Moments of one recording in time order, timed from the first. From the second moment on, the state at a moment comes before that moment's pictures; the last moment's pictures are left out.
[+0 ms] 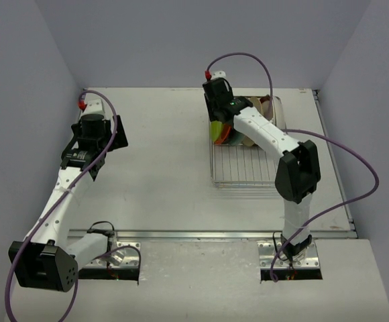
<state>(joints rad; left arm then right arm) -0.05 1.05 0.96 -0.48 -0.30 -0.21 0.56 1.98 1.78 -0.54 0.52 0.13</state>
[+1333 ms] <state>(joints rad) -0.05 1.10 0.97 -0.48 -0.37 -0.23 0.57 1.86 1.78 -0.46 0.66 0.01</state>
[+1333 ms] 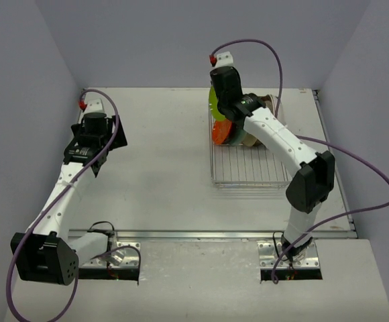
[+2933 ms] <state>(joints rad) -0.05 1.24 1.04 -0.34 0.99 -0.25 0.59 1.56 1.45 -0.36 -0.46 0.21</state>
